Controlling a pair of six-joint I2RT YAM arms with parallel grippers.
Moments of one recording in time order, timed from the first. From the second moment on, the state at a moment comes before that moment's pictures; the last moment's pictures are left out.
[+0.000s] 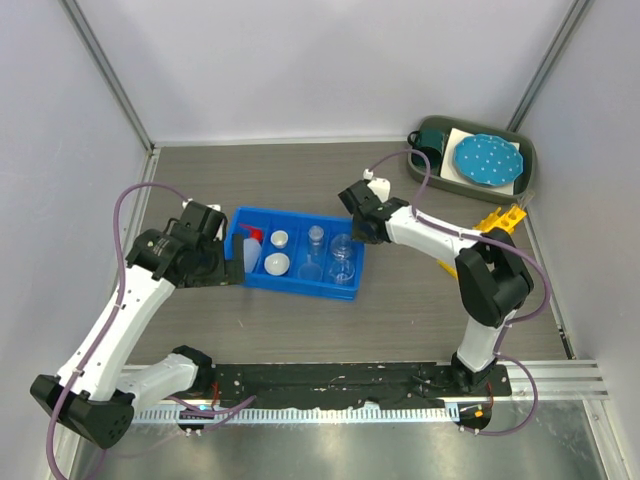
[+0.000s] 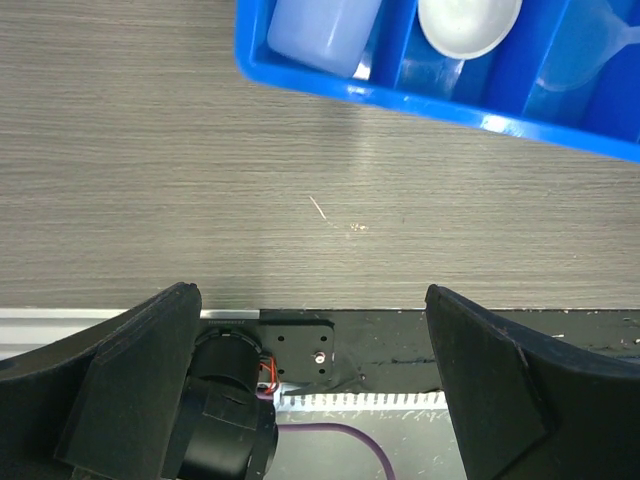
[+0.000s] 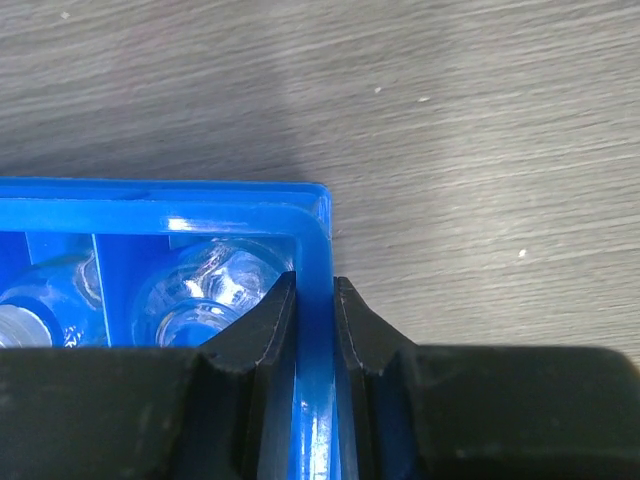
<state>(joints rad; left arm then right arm) -0.42 1.04 1.19 -1.28 -0.16 -0.45 0.64 1.78 1.28 -0.53 0.38 0.73</state>
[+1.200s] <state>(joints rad) -0.42 1.02 1.12 -1.23 -0.15 -0.44 0.54 1.72 1.28 -0.62 0.39 0.63</state>
